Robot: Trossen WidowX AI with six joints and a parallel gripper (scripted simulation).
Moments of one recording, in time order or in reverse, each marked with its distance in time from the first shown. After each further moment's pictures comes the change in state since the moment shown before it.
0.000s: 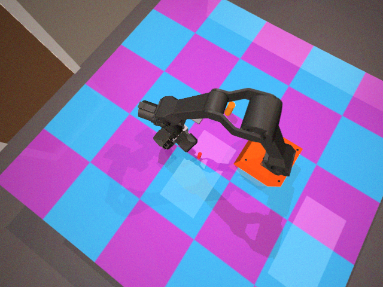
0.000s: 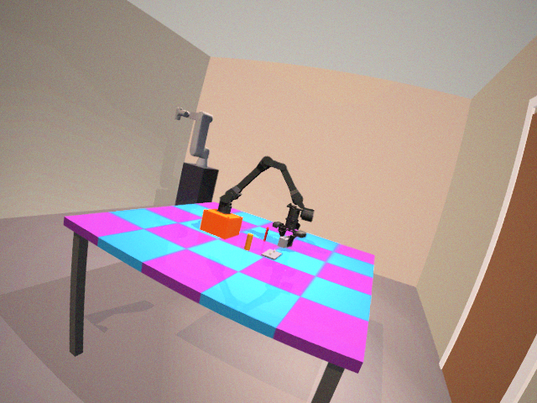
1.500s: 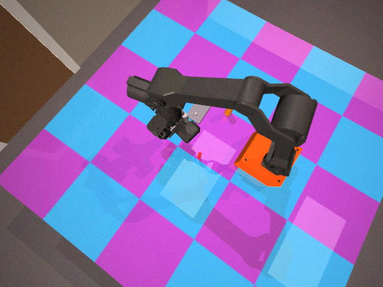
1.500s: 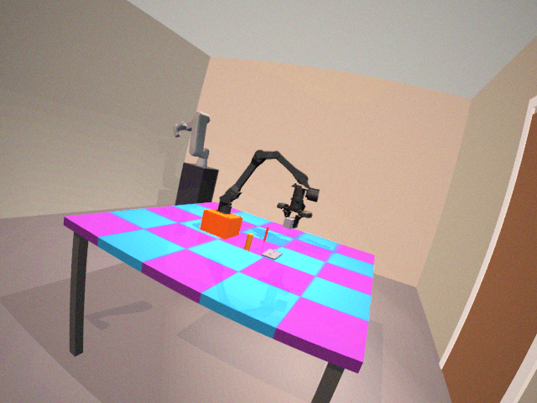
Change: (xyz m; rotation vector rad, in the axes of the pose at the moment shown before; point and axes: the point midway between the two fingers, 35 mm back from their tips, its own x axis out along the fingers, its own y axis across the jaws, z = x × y) arm -0.109 -0.004 -0.007 -0.018 0.000 -0.009
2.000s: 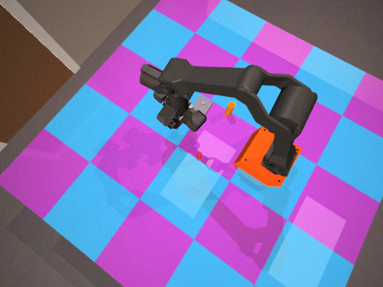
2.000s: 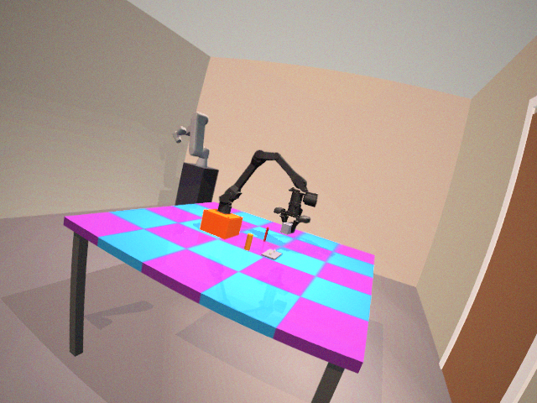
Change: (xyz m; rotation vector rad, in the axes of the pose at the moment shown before) arm 0.021 -0.014 -0.042 -0.058 0.005 -0.002
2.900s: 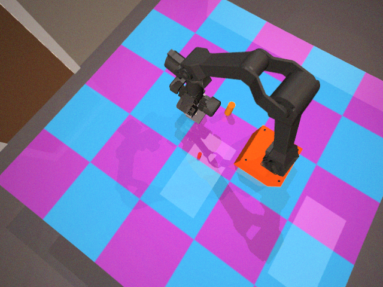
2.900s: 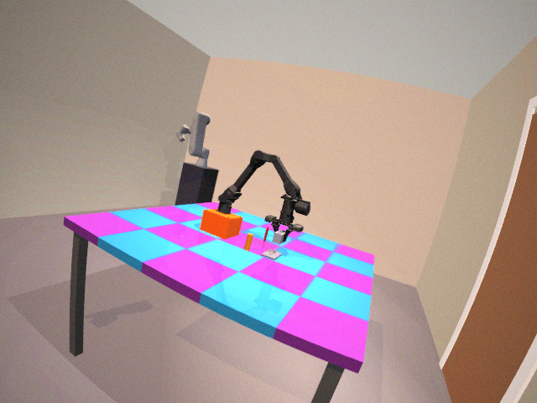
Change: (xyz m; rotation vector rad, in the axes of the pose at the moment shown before) arm 0.038 -0.003 -0.080 -0.108 0.008 0.000
